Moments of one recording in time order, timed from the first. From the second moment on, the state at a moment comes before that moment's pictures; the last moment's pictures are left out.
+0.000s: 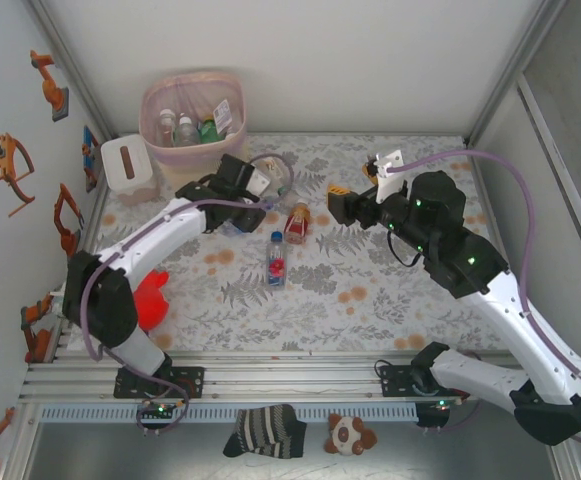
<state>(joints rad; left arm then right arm) -0.63 1.66 1.35 -0.70 -0.22 0.23 0.68 0.99 1.24 -0.45 -0.01 0.06</state>
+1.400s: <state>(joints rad) -0.58 2.10 1.61 -0.76 -0.31 0.40 0.68 0.97 1.24 -0.45 -0.01 0.06</state>
